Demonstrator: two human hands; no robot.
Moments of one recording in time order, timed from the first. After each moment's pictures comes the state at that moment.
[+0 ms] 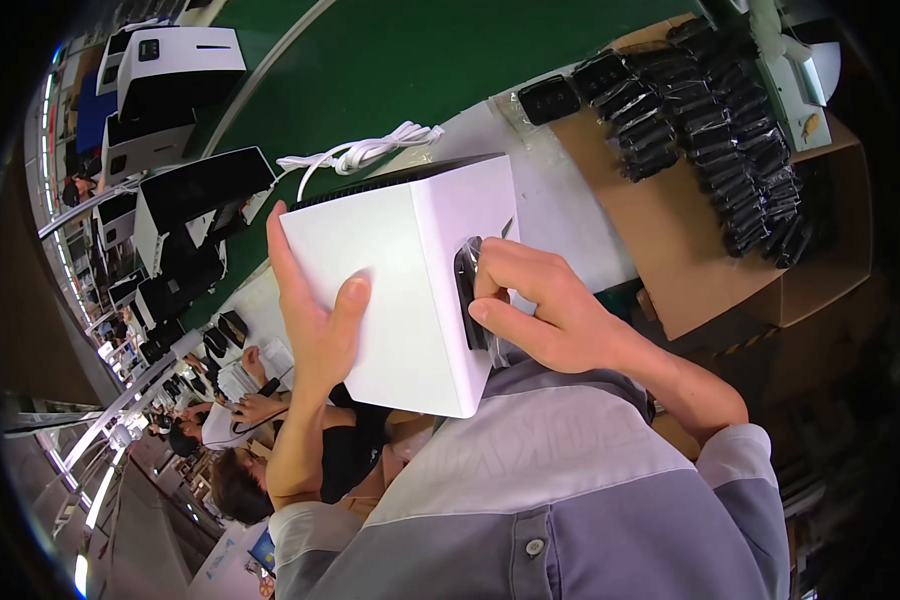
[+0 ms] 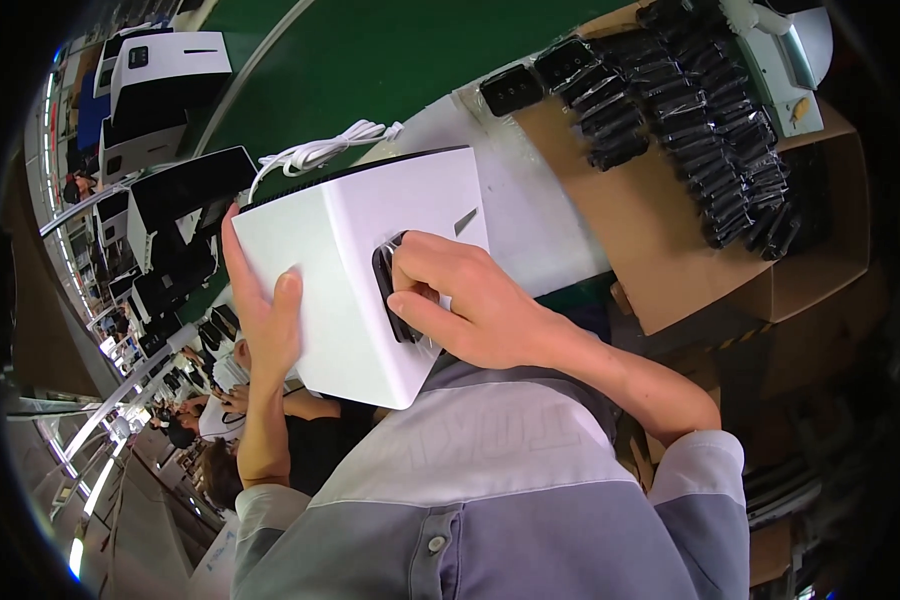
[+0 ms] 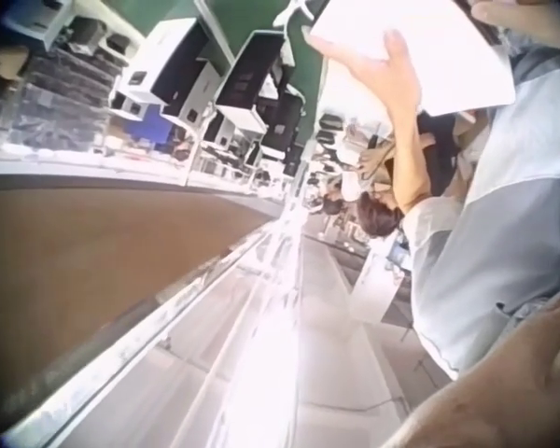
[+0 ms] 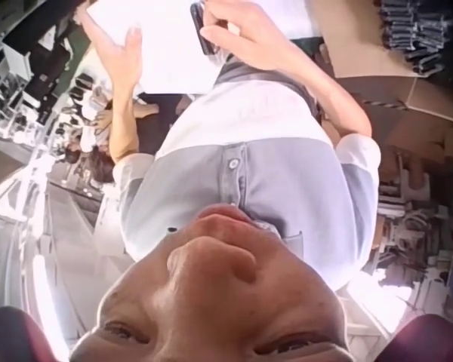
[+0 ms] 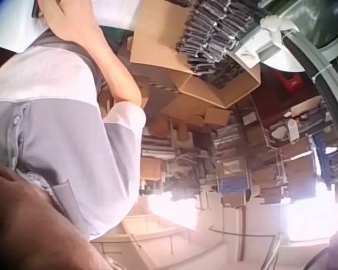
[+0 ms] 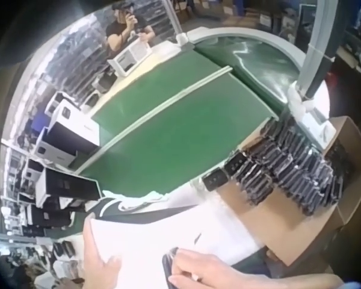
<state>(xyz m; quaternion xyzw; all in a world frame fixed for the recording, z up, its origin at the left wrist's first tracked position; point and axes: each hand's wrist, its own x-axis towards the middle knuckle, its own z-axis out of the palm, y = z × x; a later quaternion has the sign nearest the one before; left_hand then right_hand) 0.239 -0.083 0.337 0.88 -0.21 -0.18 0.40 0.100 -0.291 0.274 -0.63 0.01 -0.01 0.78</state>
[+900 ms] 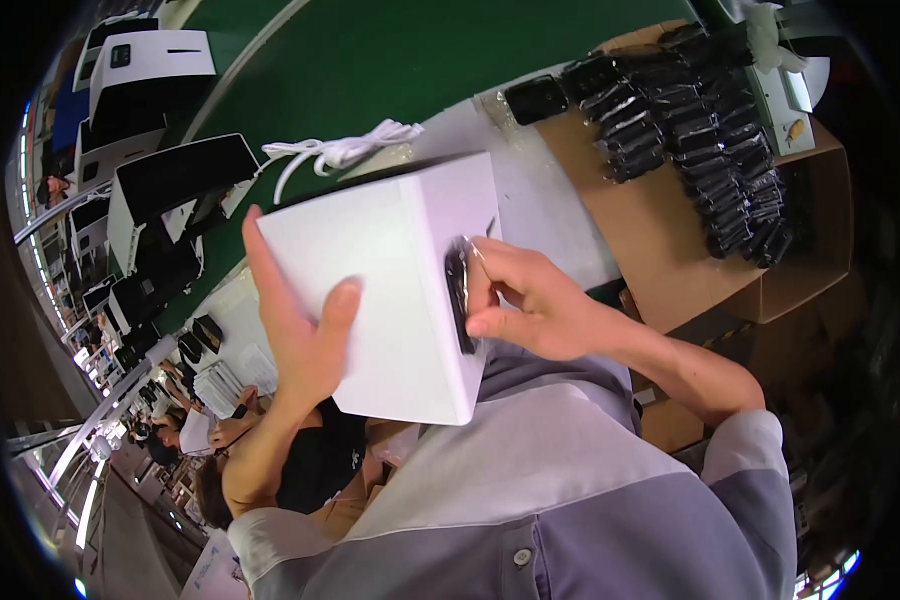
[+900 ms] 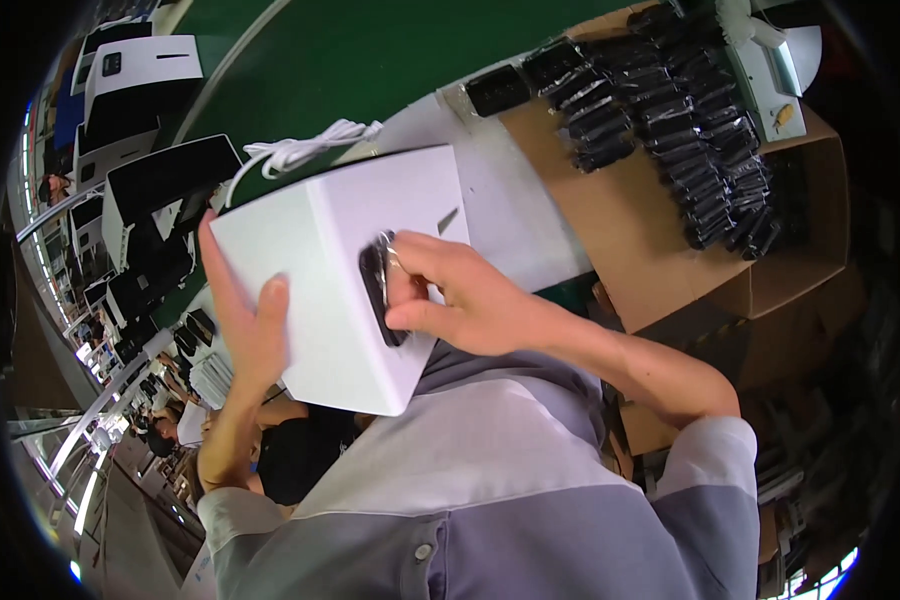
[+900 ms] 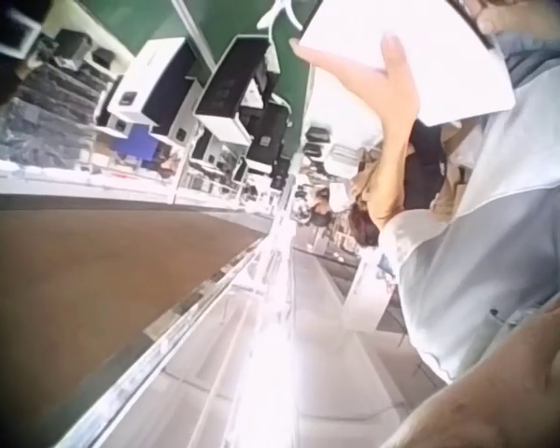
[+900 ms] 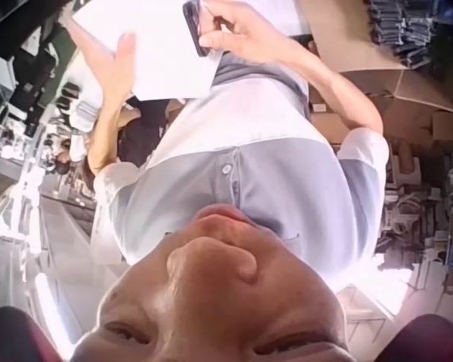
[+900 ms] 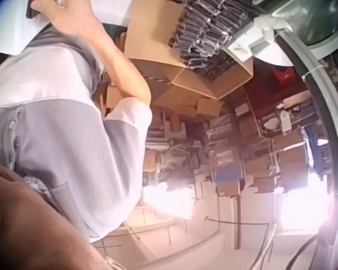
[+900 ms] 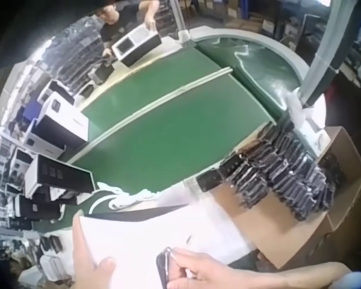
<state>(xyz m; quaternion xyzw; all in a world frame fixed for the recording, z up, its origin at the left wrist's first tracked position) 0.241 -0.079 0.336 0.86 -0.22 -0.19 0.41 0.107 -0.288 0.250 -0.53 -0.03 0.05 0.85</state>
